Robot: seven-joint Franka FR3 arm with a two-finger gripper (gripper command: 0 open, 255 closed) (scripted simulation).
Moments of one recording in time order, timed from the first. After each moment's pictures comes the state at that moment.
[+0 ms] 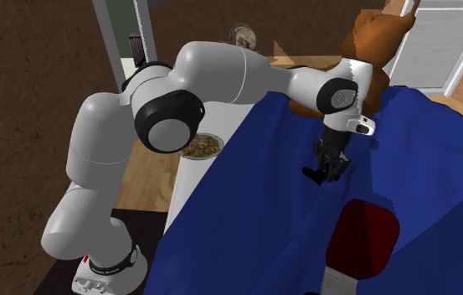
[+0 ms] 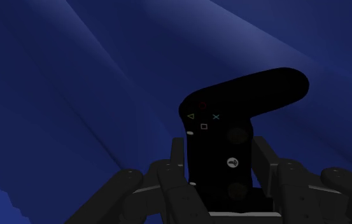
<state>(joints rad) 0.18 0.47 0.28 -1.41 -0.24 1.78 0.16</state>
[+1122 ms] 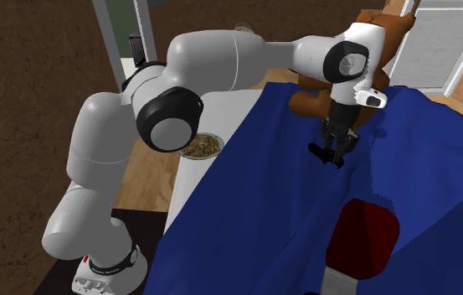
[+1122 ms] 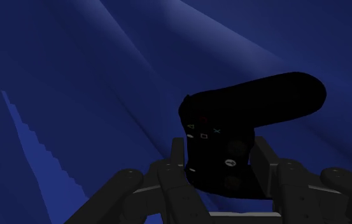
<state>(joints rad) 0.19 0.48 0.29 -1.20 -0.23 1.58 0.14</state>
